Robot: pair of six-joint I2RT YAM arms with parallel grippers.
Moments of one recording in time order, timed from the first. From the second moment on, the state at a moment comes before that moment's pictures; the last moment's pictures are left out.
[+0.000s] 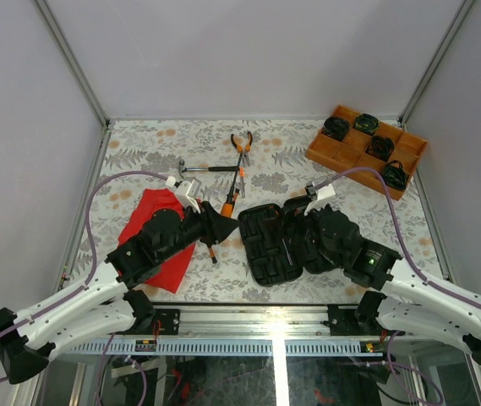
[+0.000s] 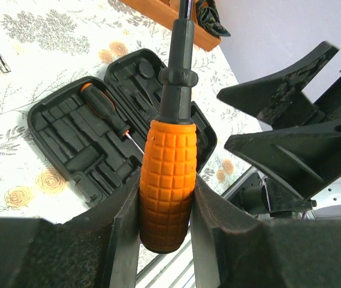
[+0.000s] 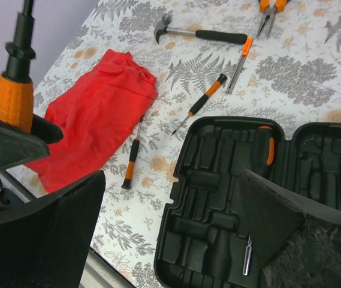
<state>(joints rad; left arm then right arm) -0.87 0.79 0.65 -0.10 -0.05 -0.70 0.98 0.82 0.67 -0.12 0.33 0.46</state>
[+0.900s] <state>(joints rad) -0.87 0.81 0.68 -0.19 -0.14 -0.74 0.94 1.02 0.70 -0.14 0.16 0.70</state>
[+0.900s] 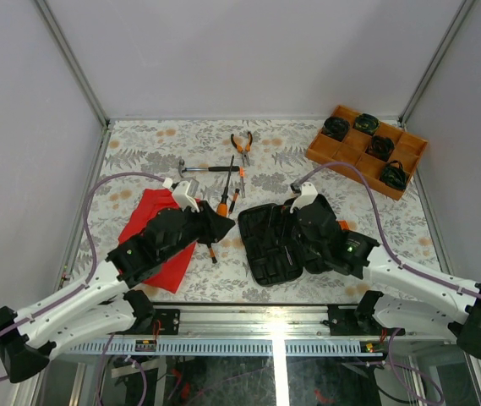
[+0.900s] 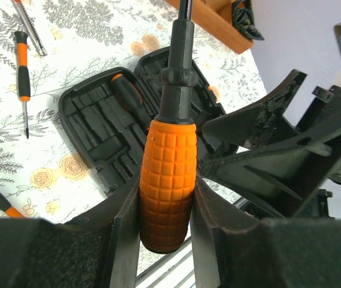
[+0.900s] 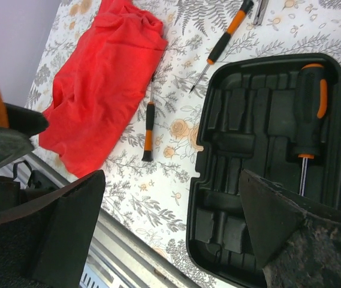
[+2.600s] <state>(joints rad) -0.87 0.83 0.71 -0.21 -0.04 -0.66 0.94 0.97 0.63 0.22 0.10 0.80</state>
